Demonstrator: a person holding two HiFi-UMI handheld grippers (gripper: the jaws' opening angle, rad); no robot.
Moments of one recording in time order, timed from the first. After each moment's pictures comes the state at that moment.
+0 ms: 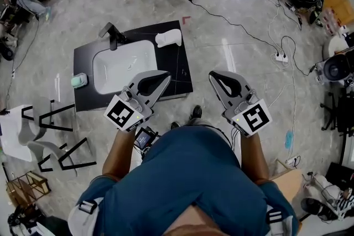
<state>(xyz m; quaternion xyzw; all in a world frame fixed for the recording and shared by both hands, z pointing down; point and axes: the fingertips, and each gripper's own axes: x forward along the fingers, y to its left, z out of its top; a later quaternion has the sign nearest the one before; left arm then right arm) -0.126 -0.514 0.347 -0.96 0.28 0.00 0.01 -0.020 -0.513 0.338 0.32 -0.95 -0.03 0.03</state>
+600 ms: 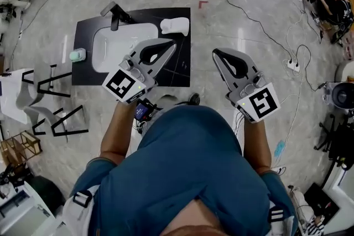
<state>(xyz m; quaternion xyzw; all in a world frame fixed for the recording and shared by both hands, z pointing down) -0.091 -0.631 0.357 -0.93 0.36 -0.01 0.01 0.006 -0.624 0.342 0.23 -0.97 -0.01 0.03</state>
